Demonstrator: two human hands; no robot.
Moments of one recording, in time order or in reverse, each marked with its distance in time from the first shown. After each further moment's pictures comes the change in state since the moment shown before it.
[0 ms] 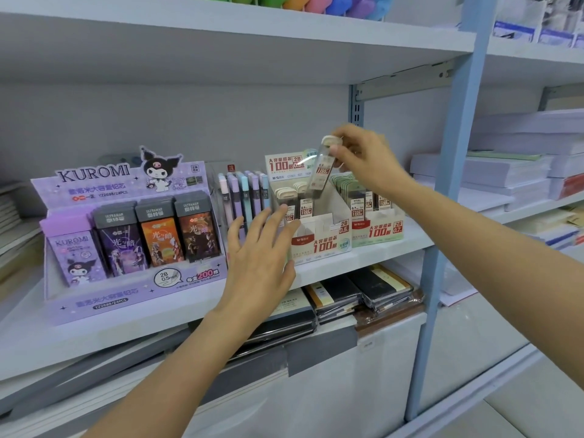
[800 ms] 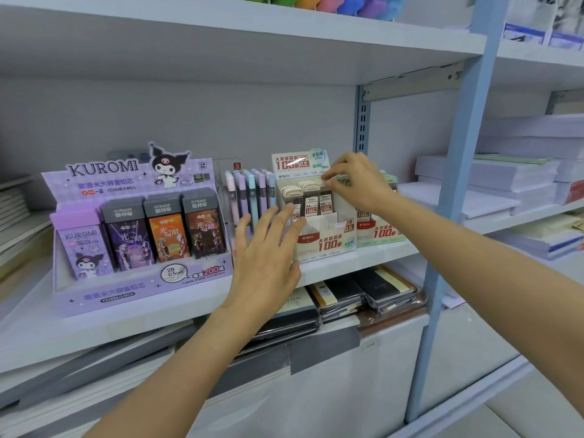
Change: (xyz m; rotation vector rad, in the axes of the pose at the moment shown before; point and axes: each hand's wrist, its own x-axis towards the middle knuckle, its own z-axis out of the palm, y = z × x) left_hand -0.001 0.000 0.003 -0.002 -0.001 0.009; right_hand -0.002 0.022 0.033 -0.402 -0.132 0.047
